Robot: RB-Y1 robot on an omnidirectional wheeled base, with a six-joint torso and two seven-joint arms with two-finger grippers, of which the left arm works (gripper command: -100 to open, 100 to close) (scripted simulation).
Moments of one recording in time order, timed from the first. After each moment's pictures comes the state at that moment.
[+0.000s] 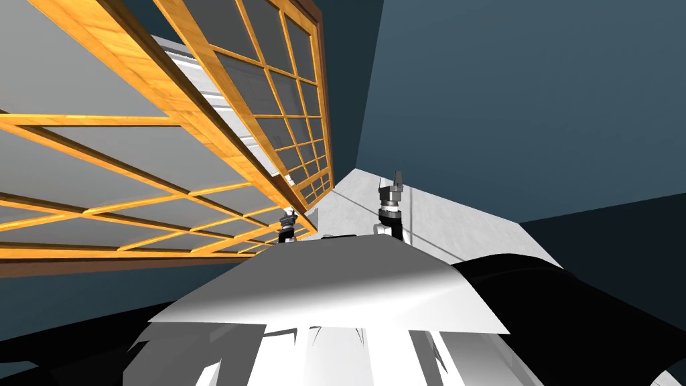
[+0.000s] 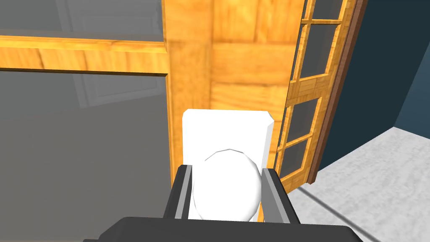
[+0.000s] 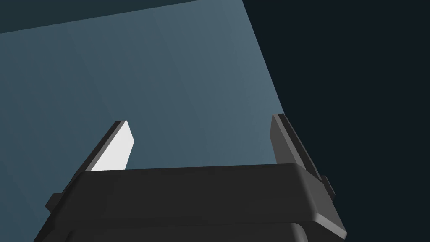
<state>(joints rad) -0.05 0.26 0.09 -0.59 0.24 -0.87 1.67</state>
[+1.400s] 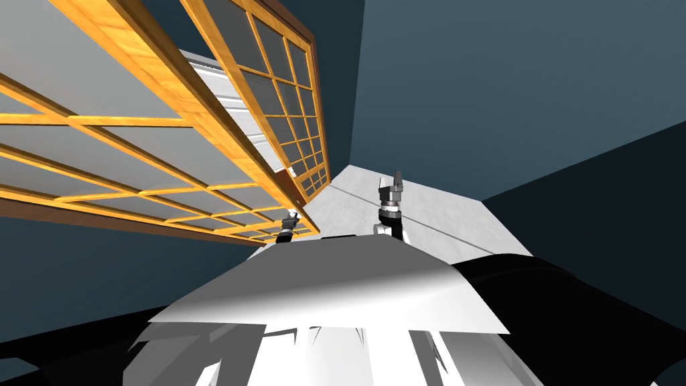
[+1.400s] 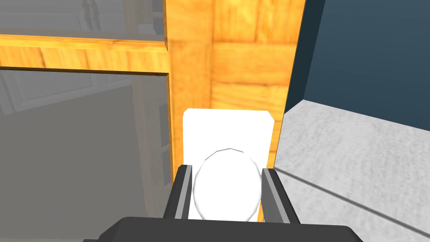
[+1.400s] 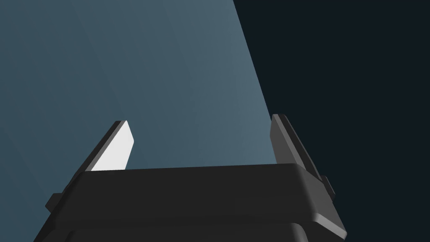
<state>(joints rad) 0.01 0.34 -0.05 -0.61 0.13 -0.95 1.83</state>
